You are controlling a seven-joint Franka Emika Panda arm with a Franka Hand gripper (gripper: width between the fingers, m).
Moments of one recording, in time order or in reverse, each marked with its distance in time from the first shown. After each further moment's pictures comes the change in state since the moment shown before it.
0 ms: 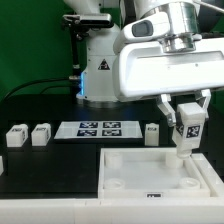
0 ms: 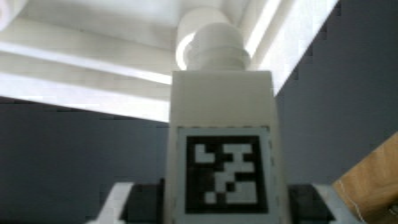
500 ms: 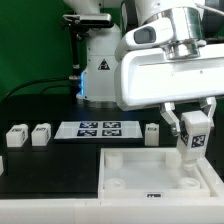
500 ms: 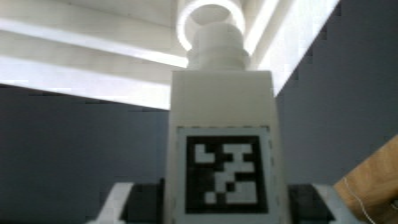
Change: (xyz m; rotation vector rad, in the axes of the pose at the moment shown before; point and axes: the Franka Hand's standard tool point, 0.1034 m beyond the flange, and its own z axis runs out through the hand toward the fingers) arm 0.010 -0.001 0.019 0.006 0.012 0.008
